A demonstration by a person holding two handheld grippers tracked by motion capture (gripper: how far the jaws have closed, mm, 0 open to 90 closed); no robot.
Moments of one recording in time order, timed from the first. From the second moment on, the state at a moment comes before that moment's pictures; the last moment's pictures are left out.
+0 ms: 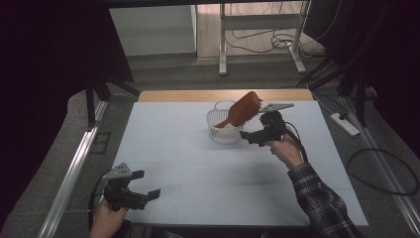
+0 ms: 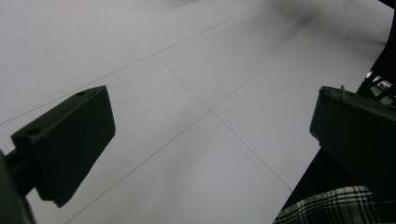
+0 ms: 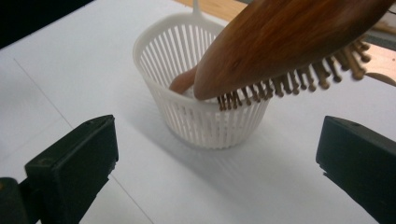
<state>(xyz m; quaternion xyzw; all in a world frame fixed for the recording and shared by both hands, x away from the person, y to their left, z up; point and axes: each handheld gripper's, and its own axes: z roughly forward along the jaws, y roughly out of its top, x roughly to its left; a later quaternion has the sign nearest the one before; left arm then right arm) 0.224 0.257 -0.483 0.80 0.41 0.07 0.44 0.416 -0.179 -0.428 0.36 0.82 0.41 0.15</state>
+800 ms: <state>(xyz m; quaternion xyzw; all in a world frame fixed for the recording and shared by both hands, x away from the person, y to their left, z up) 0.225 0.257 -0.484 0.80 0.41 0.06 0.44 0.398 -0.183 -0.428 0.38 0.84 0.37 0.12</state>
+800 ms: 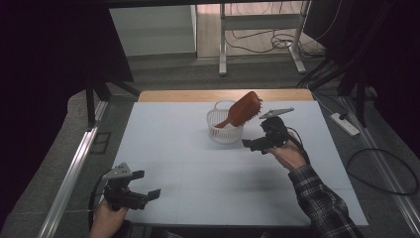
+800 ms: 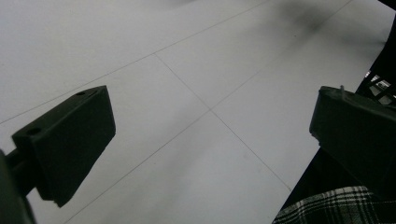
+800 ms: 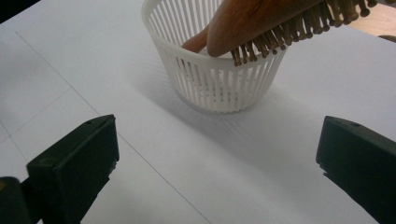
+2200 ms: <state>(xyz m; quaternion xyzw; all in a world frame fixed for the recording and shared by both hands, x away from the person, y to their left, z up) 0.225 0.257 -0.484 0.80 0.41 0.06 0.44 0.364 -0.207 -0.432 0.36 0.84 0.39 0.13</state>
